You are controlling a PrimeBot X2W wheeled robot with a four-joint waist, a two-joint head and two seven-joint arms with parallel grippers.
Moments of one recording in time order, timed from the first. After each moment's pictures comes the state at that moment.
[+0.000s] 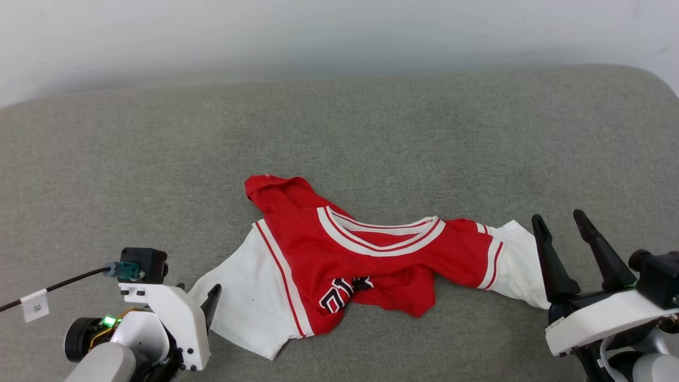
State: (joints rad) left arm -0.19 0.54 -0.42 0.11 -0.72 0.17 0.37; right arm -0.03 -0.14 0.01 -0.08 0.30 0.13 0.03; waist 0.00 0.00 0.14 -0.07
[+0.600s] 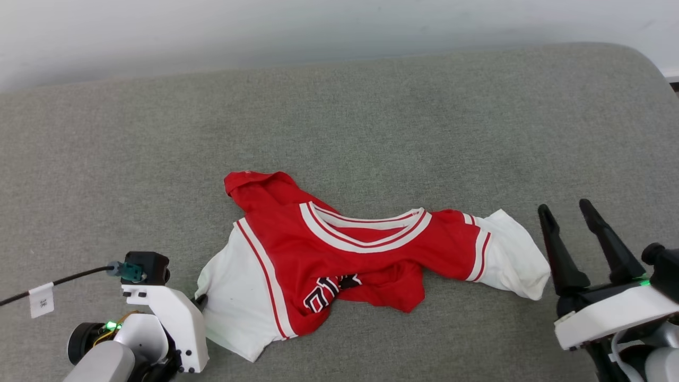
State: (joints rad) left arm -0.22 0.53 -0.44 0.21 -0.78 0.12 0.45; right arm -0.05 -0.17 0.03 -0.10 0.34 0.13 -0.01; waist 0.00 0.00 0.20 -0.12
